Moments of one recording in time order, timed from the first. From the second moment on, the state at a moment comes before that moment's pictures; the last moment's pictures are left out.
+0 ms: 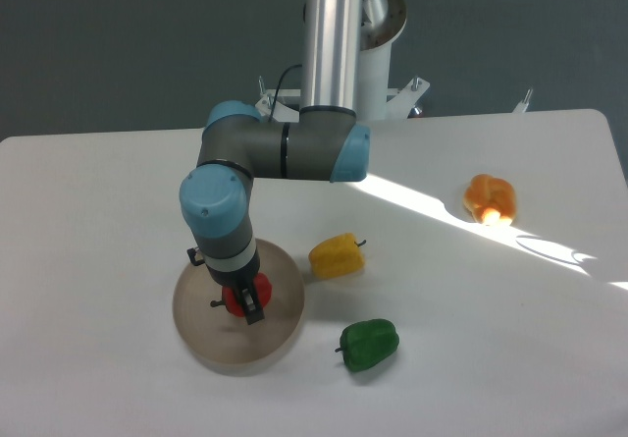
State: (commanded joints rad) arm 2.06 -2.23 -1.33 -1.08 1.56 1.04
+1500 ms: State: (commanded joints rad) arm 2.05 -2.25 -1.33 -1.07 1.60 1.05
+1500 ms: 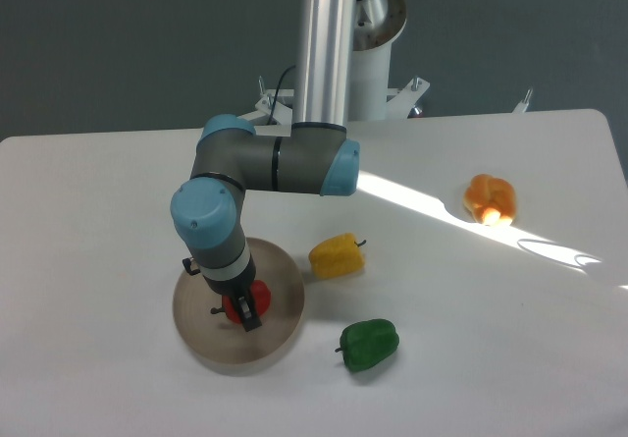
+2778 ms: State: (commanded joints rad) arm 2.08 -2.18 -1.32 -1.14 1.60 1.10
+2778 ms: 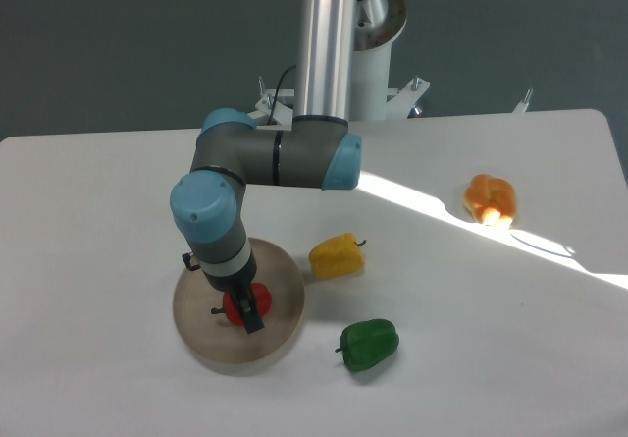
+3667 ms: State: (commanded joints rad) arm 2.30 -2.08 -1.33 -1.22 1.60 1.43
